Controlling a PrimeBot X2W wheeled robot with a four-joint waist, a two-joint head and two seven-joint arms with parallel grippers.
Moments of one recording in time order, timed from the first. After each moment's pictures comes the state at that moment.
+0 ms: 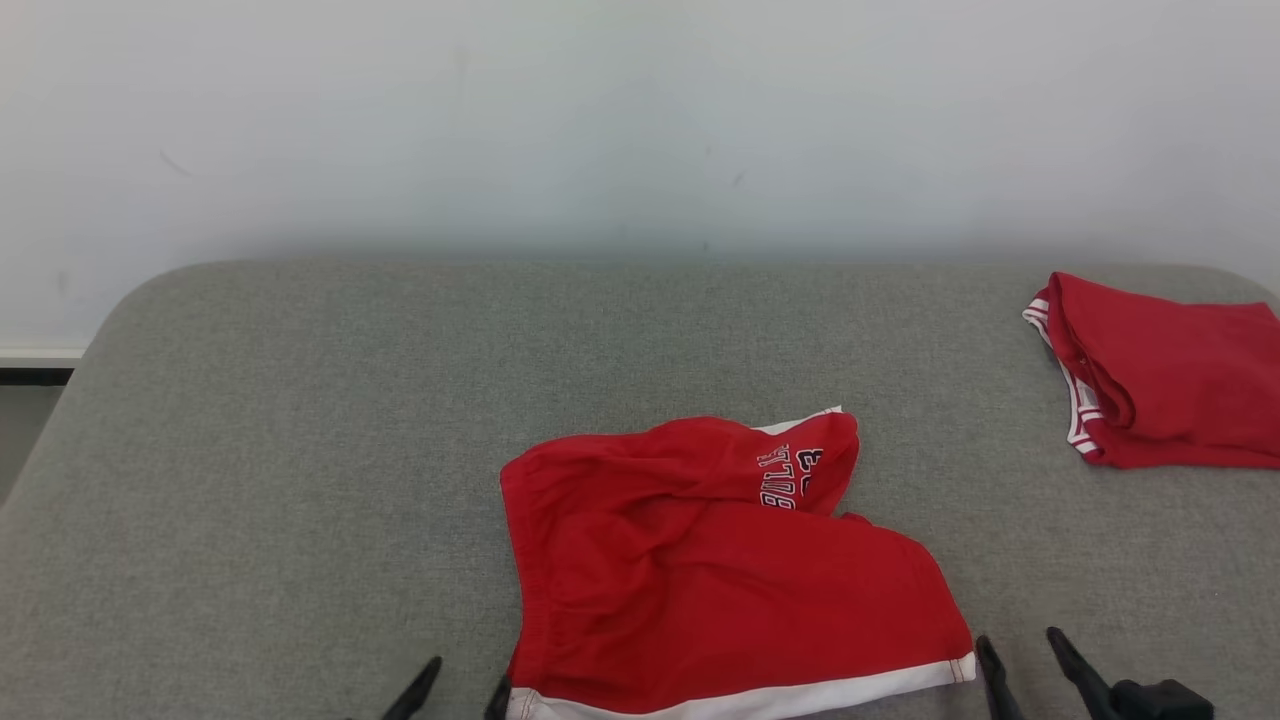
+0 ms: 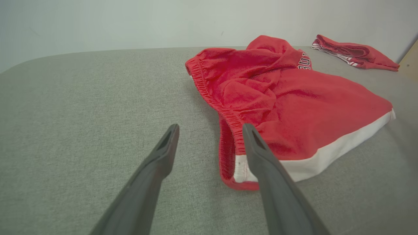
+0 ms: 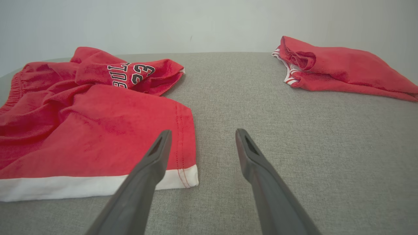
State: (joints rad) left arm 0.00 0.25 -0.34 0.27 -0.31 -0.12 -0.20; right arm 0.07 -0.22 0.09 0.31 0.26 0.13 -0.19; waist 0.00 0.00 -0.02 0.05
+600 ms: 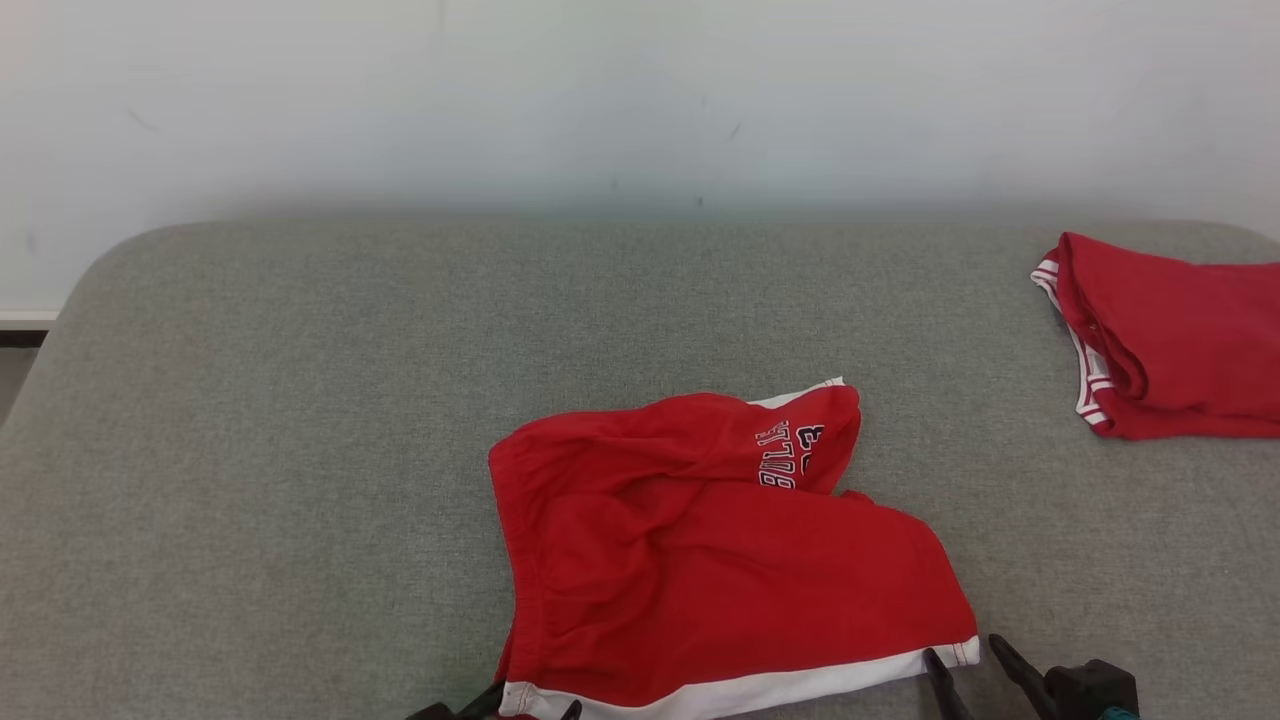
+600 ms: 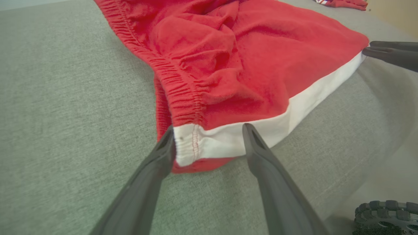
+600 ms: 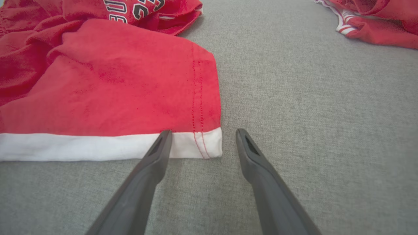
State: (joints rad) left arm -0.19 0.29 -0.68 0.50 -0.43 -0.13 -0.24; right arm -0.07 -0.26 0.28 0.55 0.32 0.13 -0.21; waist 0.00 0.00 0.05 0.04
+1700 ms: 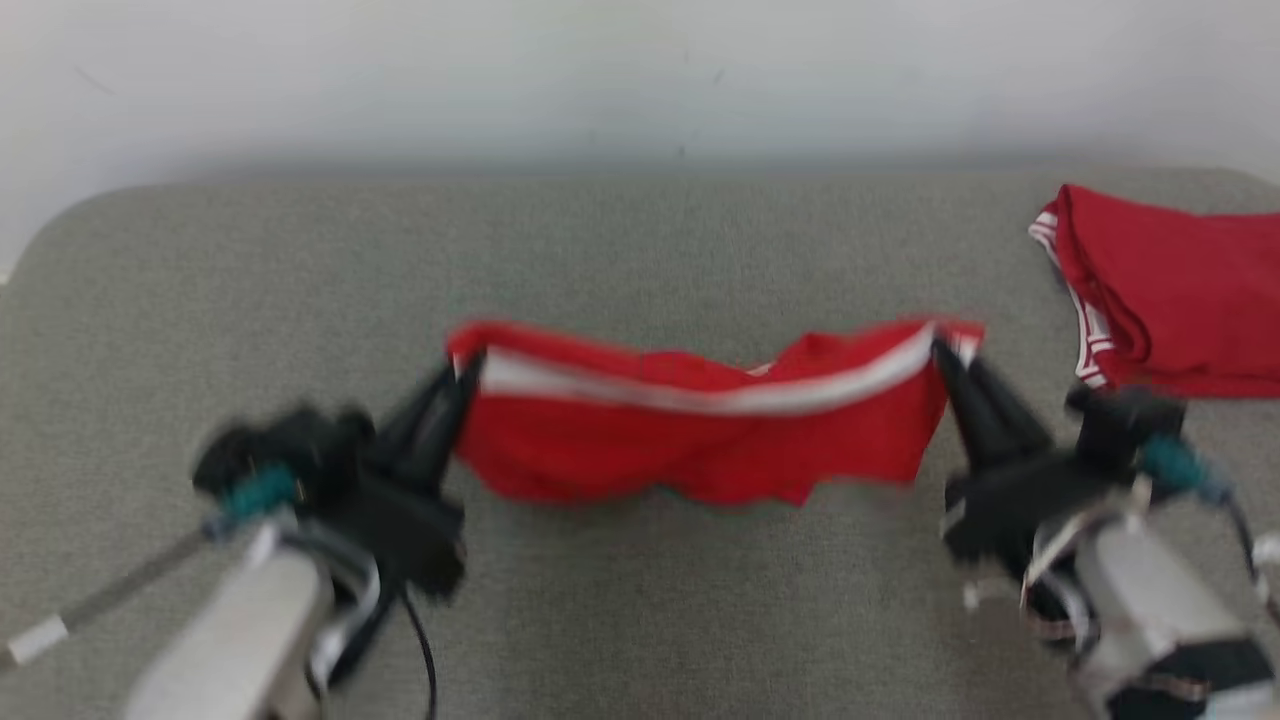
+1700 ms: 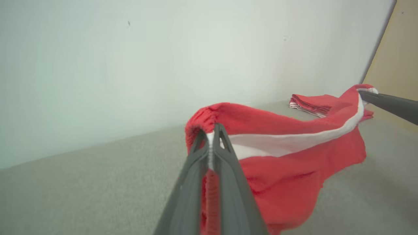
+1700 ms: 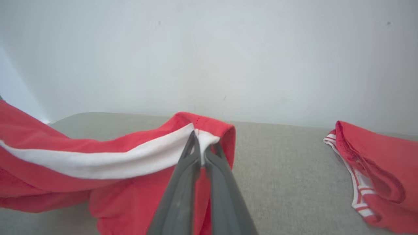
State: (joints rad) left arm -0.49 0.37 -0.57 0.31 -0.55 -0.13 -0.23; right arm -0.41 -0.31 0.35 0.43 0.46 0.13 -0.22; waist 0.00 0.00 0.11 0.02
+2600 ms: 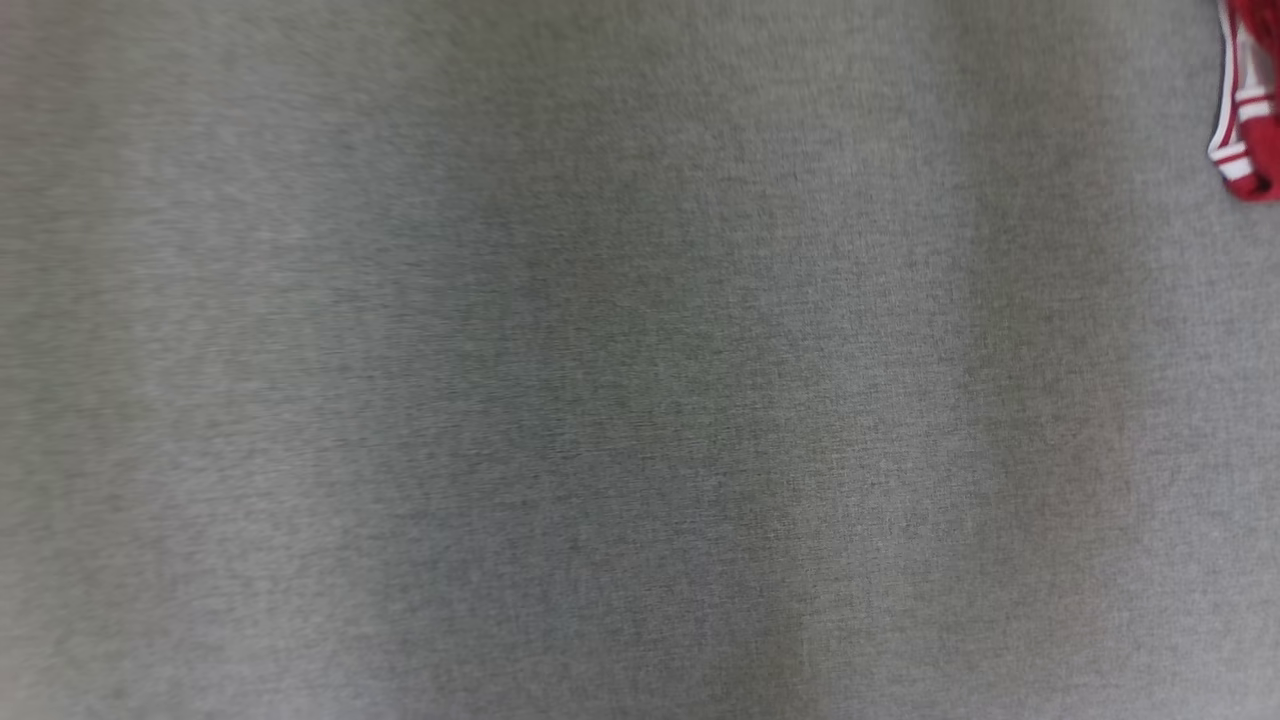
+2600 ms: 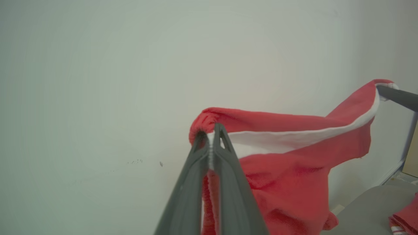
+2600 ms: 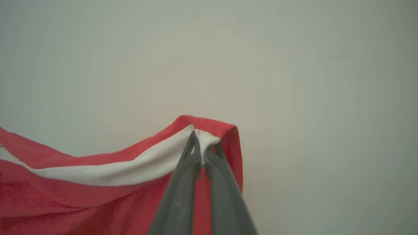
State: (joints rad) left arm -1.78 0.49 -0.67 0.57 -0.82 -0.13 -0.03; right arm -1.71 -0.25 0.30 0.72 0.58 0.13 0.02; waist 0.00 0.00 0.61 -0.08
